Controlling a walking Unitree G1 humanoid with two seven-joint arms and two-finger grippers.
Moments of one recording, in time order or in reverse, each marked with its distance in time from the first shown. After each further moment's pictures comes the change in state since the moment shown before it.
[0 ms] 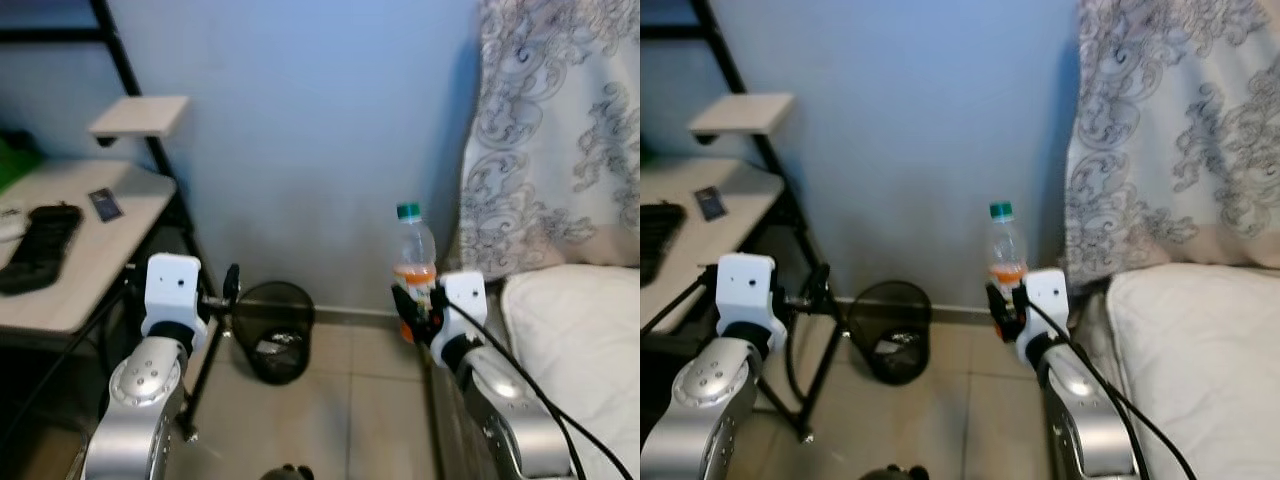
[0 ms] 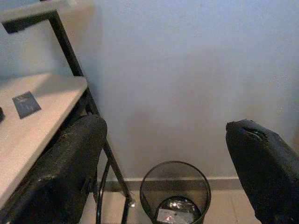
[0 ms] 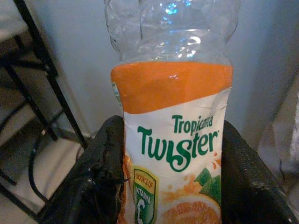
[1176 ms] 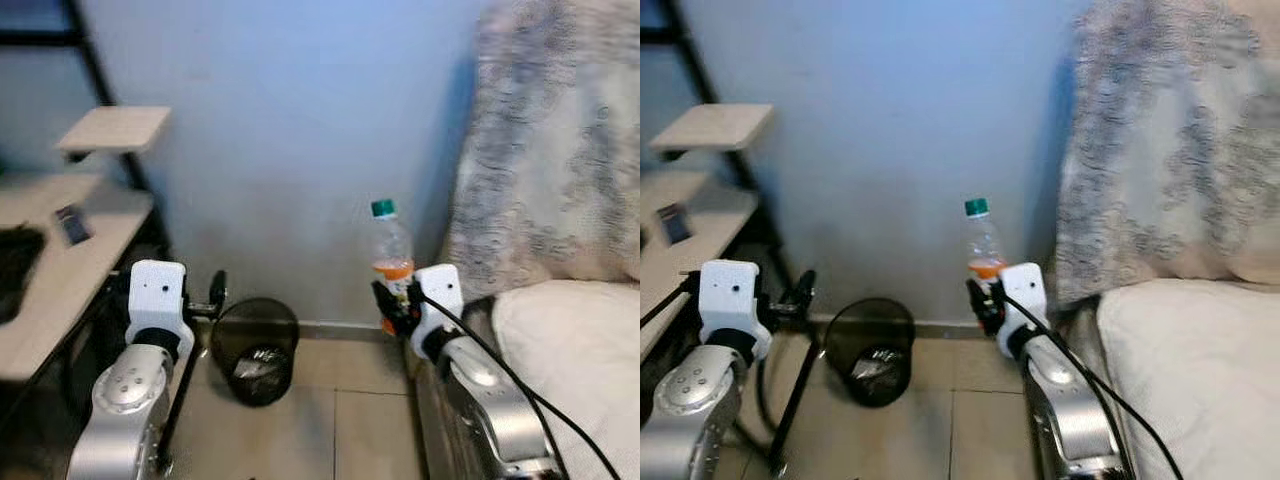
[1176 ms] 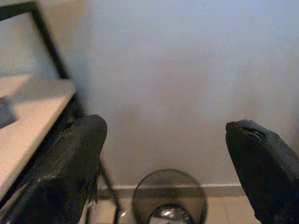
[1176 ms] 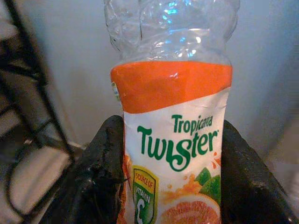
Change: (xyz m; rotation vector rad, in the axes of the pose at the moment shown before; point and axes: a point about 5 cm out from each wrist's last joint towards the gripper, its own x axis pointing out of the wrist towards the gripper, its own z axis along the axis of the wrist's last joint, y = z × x) left arm -0.006 0.008 -0.005 -0.018 0.034 0.018; right arm 0.014 0.012 0.006 -0.056 -0.036 0.076
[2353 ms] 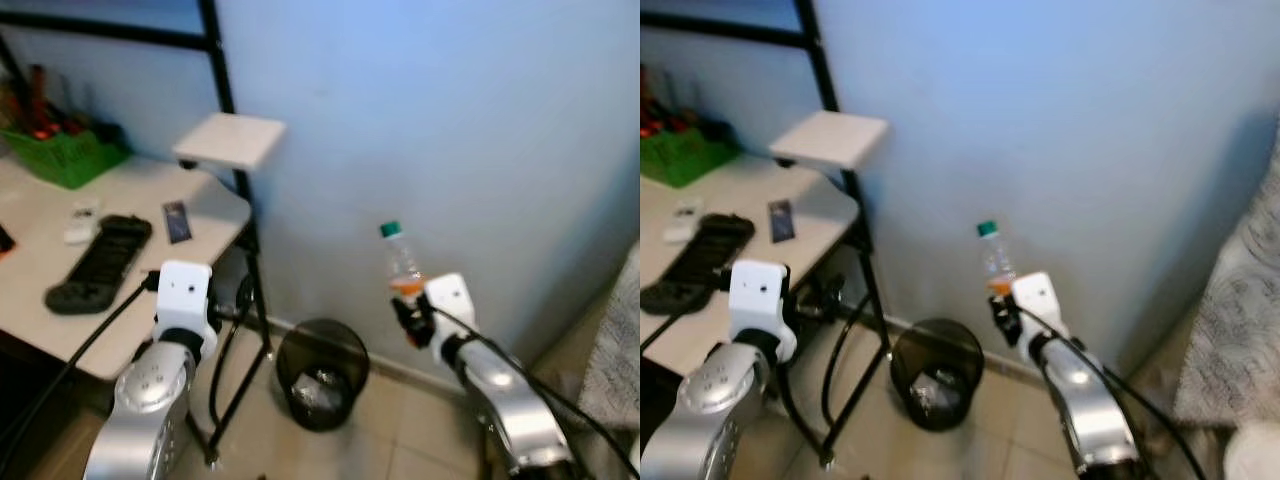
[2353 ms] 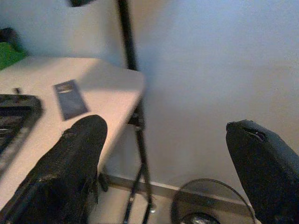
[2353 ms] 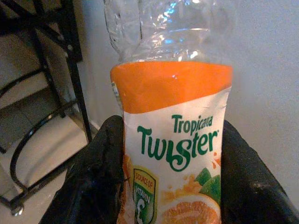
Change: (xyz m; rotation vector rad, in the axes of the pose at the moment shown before) left arm 0.002 -0.016 0.001 -0.004 0.013 -0.096; right arm 0.004 -0.020 -0.018 -0.105 0.122 -0.016
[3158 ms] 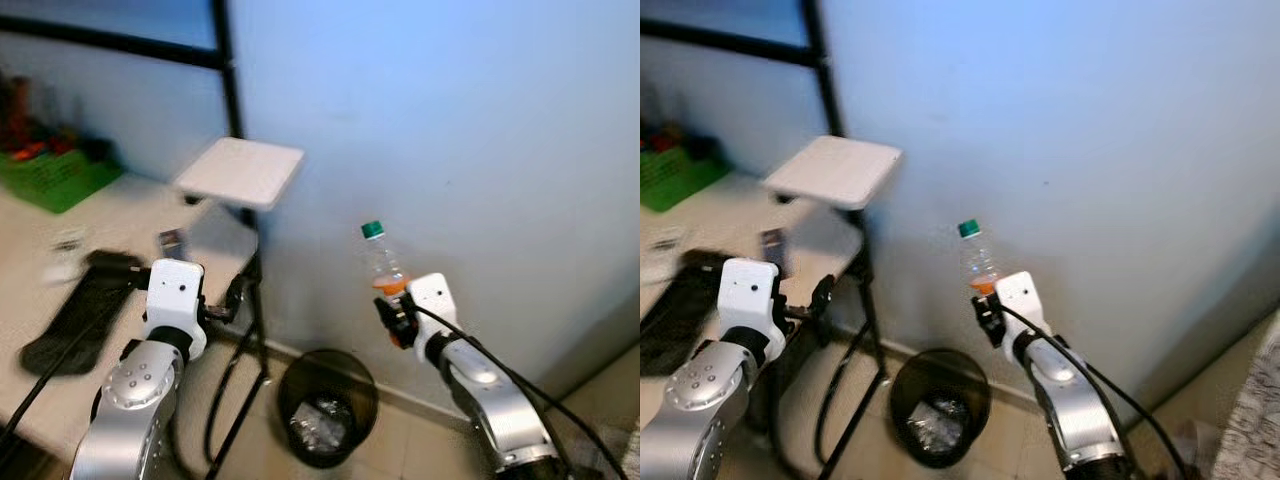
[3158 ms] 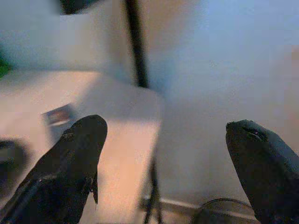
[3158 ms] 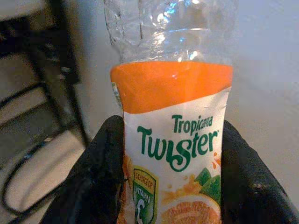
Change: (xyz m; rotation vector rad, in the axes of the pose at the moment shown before) left arm 0.000 0.004 -0.004 0.024 0.020 -0.027; right arm 0.004 0.010 0.000 -0.008 0.004 0.050
